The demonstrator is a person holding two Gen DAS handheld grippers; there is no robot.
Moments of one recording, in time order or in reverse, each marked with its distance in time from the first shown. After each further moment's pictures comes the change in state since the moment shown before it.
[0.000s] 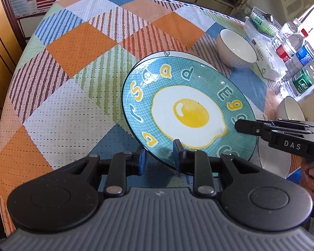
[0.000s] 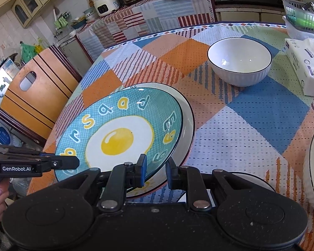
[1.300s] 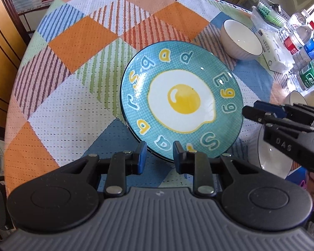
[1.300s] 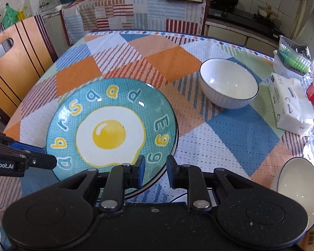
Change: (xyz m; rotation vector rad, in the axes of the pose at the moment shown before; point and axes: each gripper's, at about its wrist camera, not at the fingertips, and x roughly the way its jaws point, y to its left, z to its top) left arm -0.008 -0.019 0.013 0.014 0.071 0.069; right arm -0.009 0.035 0.011 -0.165 -0.006 -0.265
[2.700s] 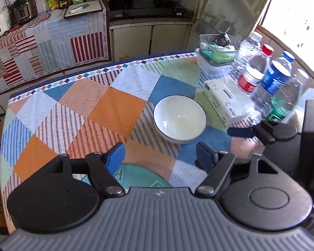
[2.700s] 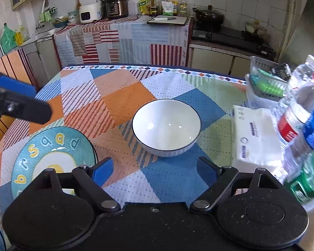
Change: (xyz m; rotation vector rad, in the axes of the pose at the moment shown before) left arm -0.008 -0.128 0.134 0.284 -0.233 -0.061; right arm 0.018 -0.113 0.049 -0.014 -0.096 0.025
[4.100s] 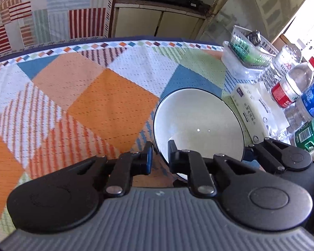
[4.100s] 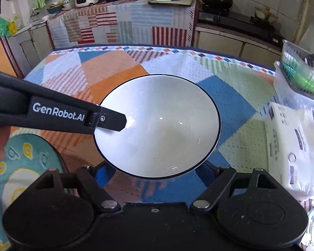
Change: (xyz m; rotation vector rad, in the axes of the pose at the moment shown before) left arm 0.120 0.059 0.008 -0.150 0.038 -0.078; right arm 0.088 0.018 0.028 0.021 0.063 0.005
